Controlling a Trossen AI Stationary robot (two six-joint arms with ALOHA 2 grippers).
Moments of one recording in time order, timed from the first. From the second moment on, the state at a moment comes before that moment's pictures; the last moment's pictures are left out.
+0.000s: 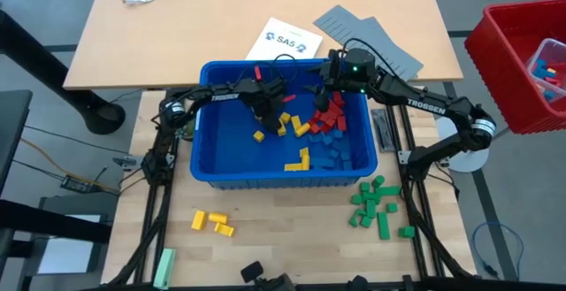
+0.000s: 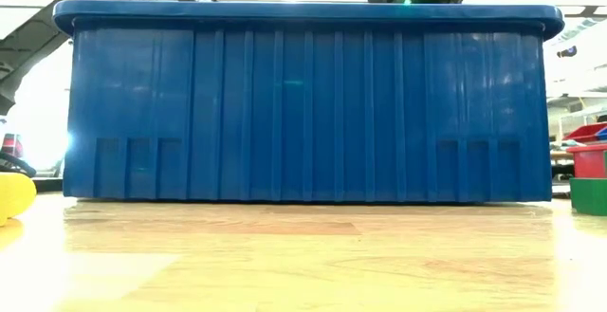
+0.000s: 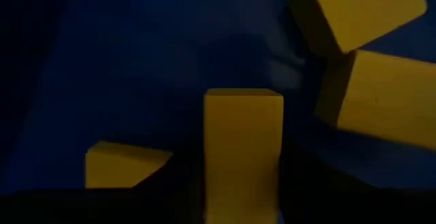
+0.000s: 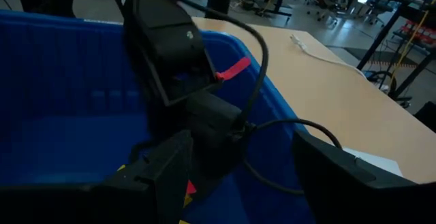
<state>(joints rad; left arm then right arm) 0.54 2.13 1.60 -0.79 -0.10 0.05 -0.55 1.37 1.15 -0.05 -0.18 -0.31</state>
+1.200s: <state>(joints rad) -0.07 1.30 1.85 -1.57 -0.27 -0.84 -0.55 1.36 1.15 -0.08 -0.12 -0.36</state>
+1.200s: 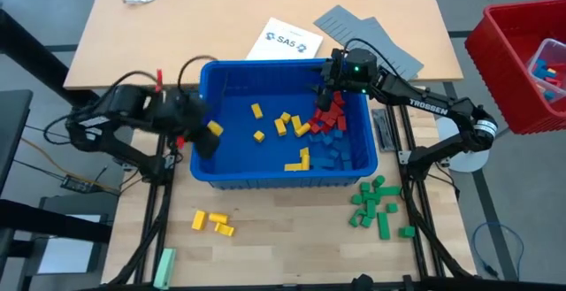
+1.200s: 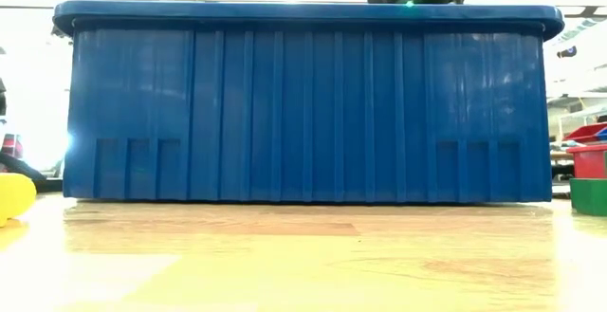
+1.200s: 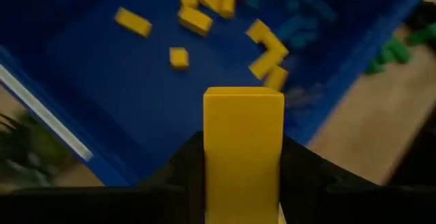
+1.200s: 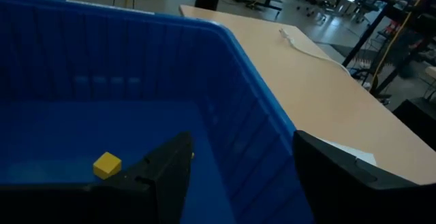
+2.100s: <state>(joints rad) -0.82 1.28 1.26 -1.38 -0.20 -1.99 -0.55 1.36 1.15 -0.03 -0.18 -0.37</state>
